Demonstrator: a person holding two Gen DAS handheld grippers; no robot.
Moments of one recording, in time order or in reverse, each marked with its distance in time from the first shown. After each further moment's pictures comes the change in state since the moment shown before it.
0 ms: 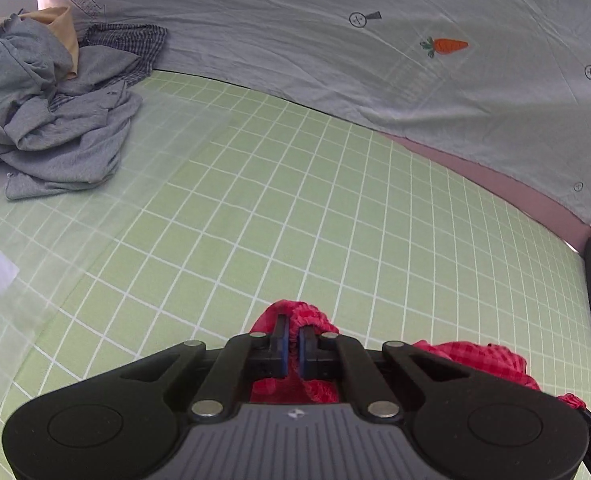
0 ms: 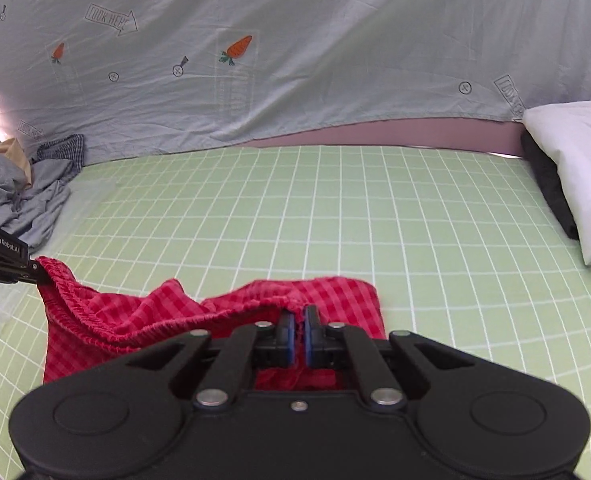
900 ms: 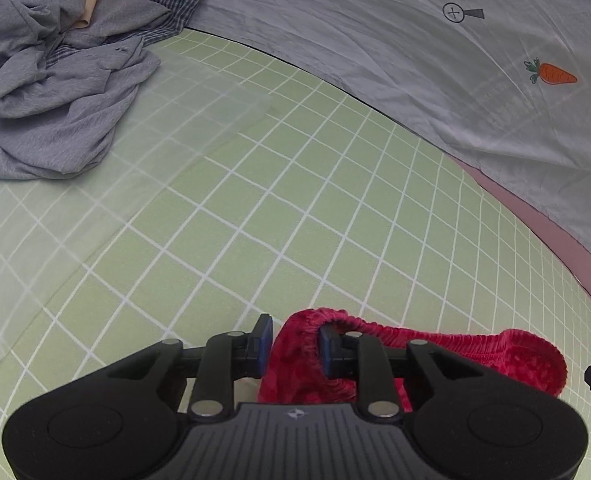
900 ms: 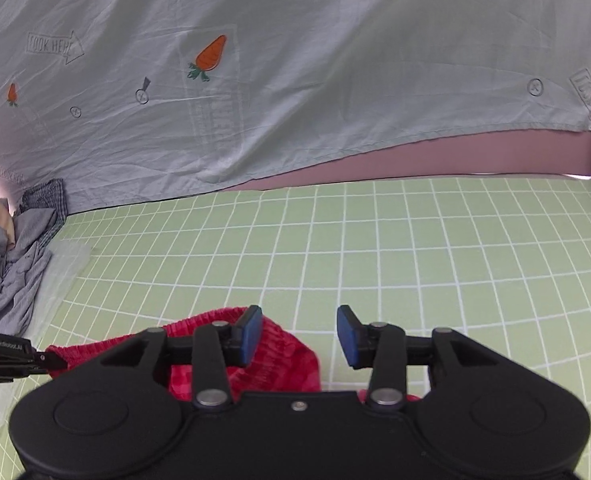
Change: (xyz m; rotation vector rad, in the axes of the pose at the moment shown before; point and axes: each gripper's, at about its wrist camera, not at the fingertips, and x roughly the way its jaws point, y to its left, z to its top) left arm 0.092 0.037 0.033 -0.148 0.077 0.043; right arm 0.134 -0.020 0.105 0.085 0.043 0.092
